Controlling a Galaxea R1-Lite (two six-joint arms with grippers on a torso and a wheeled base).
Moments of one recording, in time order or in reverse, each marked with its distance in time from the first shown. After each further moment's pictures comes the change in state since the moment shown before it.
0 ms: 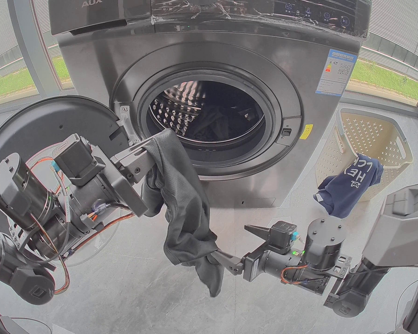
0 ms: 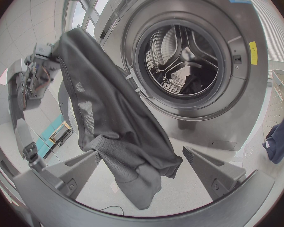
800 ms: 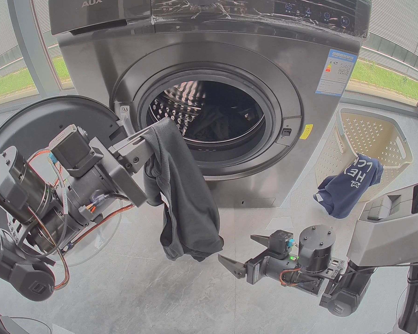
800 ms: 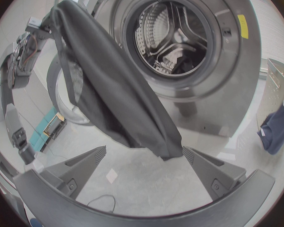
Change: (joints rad) left arm 0.001 -0.002 -0.035 0.000 0.003 -0.003; right arm -0.045 0.112 0.017 -0.025 -0.005 -0.014
